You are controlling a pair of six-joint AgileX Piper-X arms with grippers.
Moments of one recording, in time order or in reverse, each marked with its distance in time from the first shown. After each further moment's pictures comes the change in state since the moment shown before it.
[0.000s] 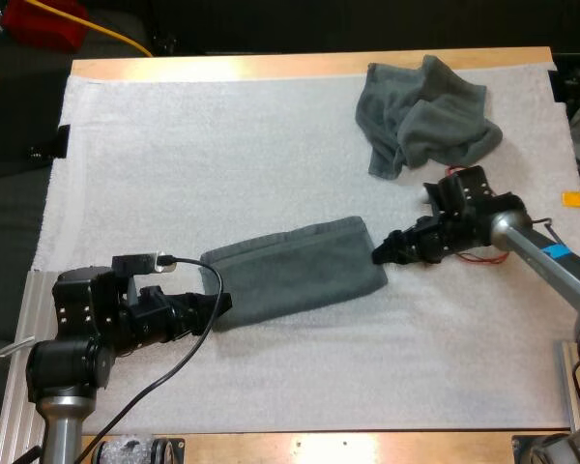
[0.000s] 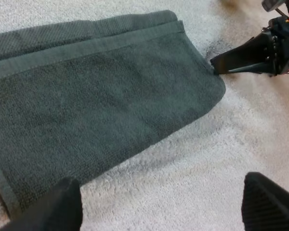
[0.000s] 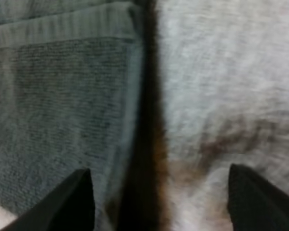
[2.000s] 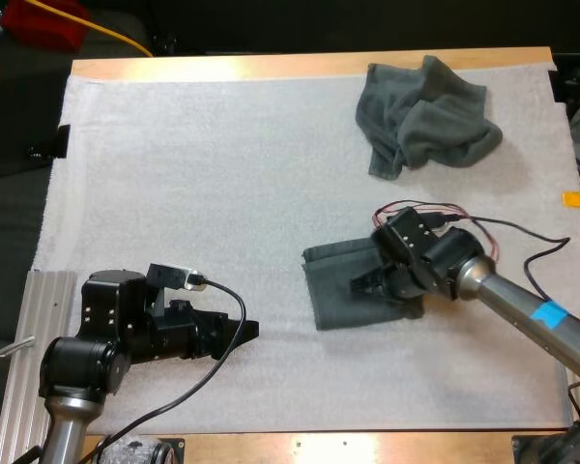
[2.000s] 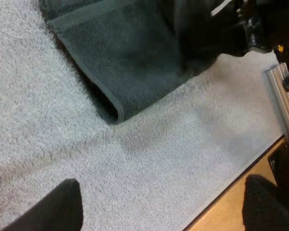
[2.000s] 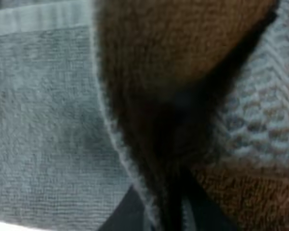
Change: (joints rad) left arm -0.174 0.000 0.000 0.054 0.069 0.031; right arm 0.366 -0.240 0.005 0.244 0.592 0.351
